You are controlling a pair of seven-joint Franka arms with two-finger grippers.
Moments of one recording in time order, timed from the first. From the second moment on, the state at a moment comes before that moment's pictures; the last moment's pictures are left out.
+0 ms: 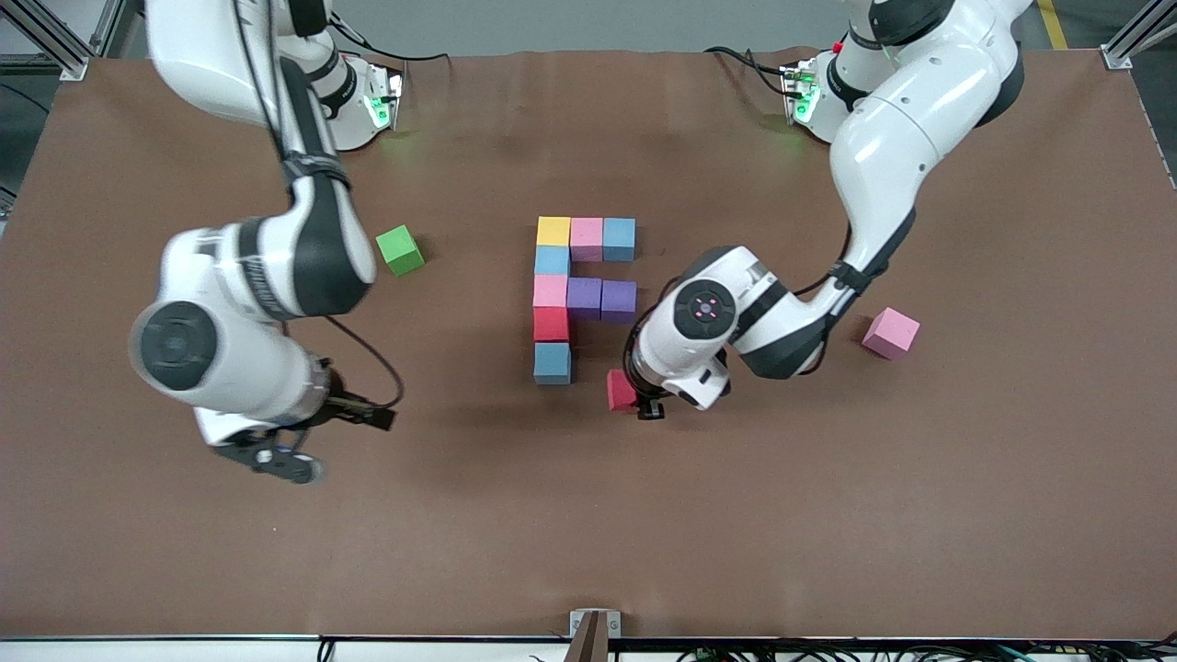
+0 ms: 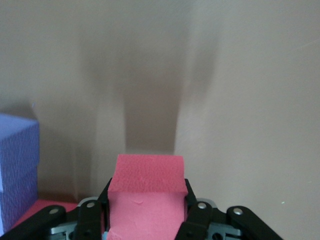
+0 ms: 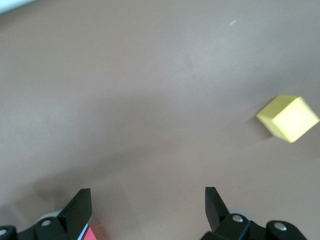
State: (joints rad) left arm -0.14 0.94 -0.70 -1.33 0.51 2.19 -2.58; right arm 0.54 0.65 -0.47 -1.13 0.31 1.69 0.47
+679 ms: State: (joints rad) left arm -0.38 0.94 -0.51 -1.33 0.51 2.24 -2.70; right arm 0.16 0.38 -0.28 -1.14 0.15 1.52 0.12
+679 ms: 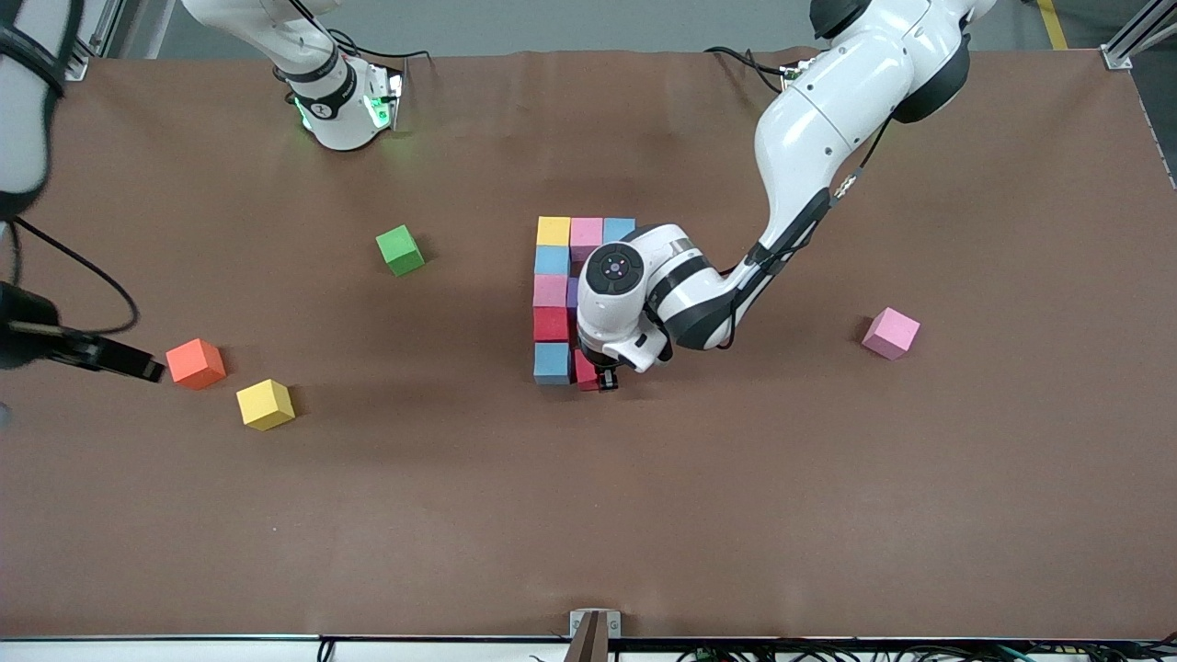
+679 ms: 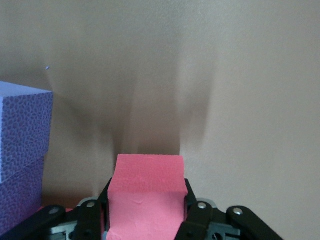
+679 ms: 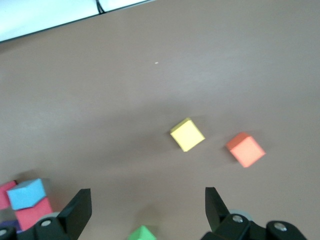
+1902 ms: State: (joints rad) left arm -0.40 0.96 -0.51 -1.34 0.51 2.28 -2.67; right arm -0.01 0.12 -0.09 -1.44 0.04 1.56 -0.01
